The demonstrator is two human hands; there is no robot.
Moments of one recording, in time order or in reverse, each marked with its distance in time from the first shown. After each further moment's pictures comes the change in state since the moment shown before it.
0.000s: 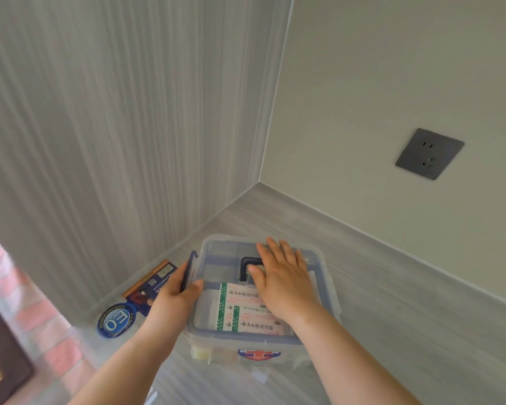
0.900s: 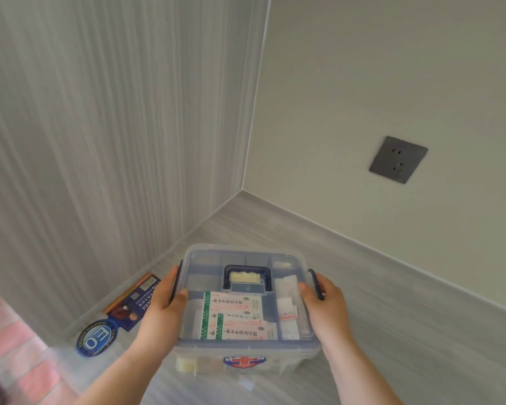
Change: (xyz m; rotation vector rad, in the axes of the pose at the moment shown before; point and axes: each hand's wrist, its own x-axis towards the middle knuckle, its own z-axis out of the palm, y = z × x) left_hand -0.008 0.010 0.013 0.104 0.030 0.101; right_hand -0.044 0.057 -0.001 0.843 0.408 0.558
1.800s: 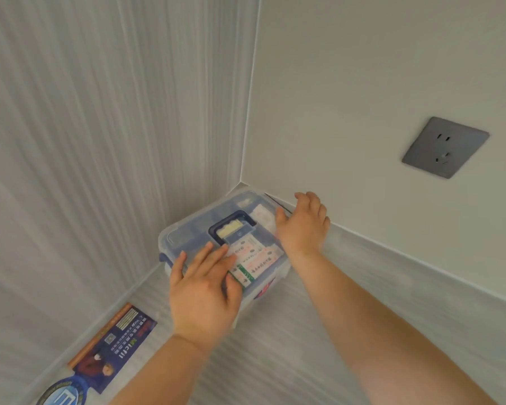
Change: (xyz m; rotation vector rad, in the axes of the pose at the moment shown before) left_hand 0.087 0.016 0.067 0.873 0.097 0.610; right_hand 0.163 -0.070 0.081 -0.540 0.185 -0.301
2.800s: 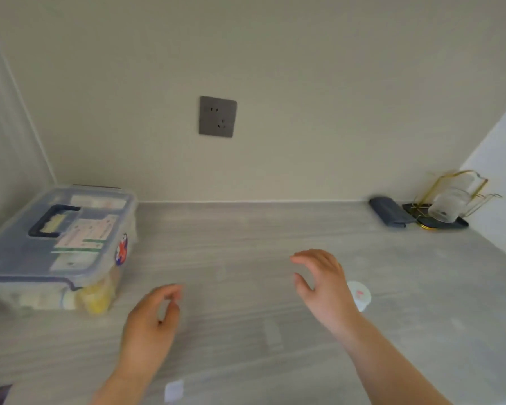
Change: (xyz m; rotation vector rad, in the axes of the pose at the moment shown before) left_hand -0.077 0.042 0.024 -0.680 -0.404 0.183; right_hand -0.248 0.128 -0.178 -0.223 0.253 0.137
